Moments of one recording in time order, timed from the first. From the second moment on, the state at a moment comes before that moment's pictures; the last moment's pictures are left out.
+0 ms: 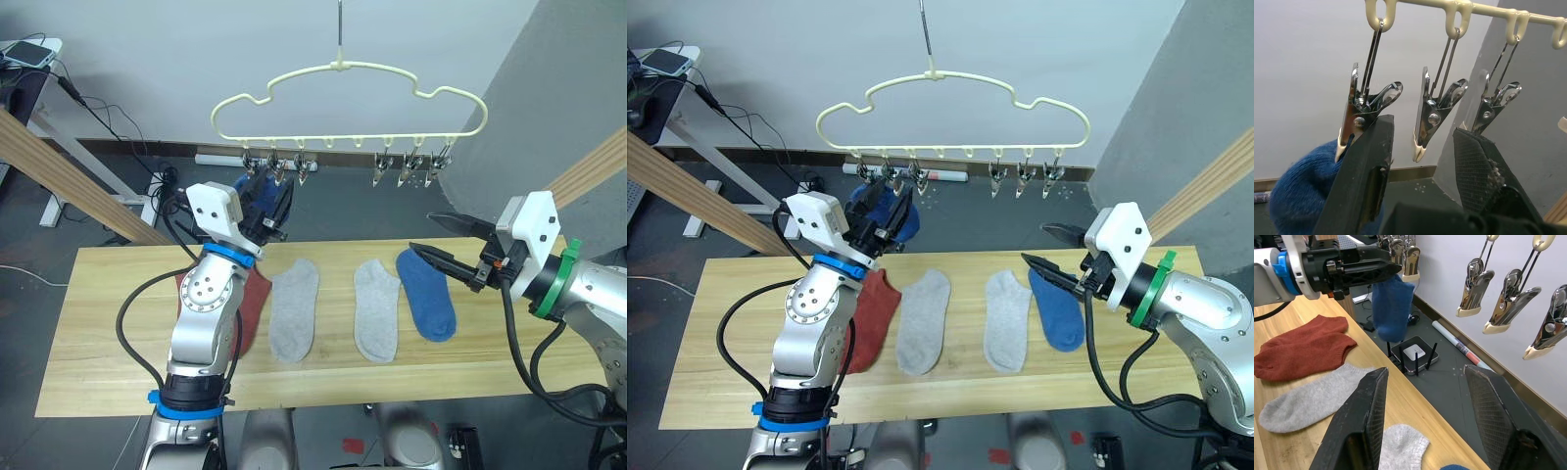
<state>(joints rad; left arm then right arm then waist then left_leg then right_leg) -0.36 0.21 0.04 -0.19 -0.18 0.08 -0.29 -0.22 -0.73 -0.21 -0.73 0.60 0.70 0.67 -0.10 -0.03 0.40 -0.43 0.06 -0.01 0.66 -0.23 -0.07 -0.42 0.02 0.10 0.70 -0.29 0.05</state>
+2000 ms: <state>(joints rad) -0.42 0.26 0.08 -0.23 -0.27 0.14 -0.36 0.00 -0.52 0.06 -0.41 0.19 0.55 0.37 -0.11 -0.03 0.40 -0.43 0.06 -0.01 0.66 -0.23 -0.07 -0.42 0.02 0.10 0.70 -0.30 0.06</state>
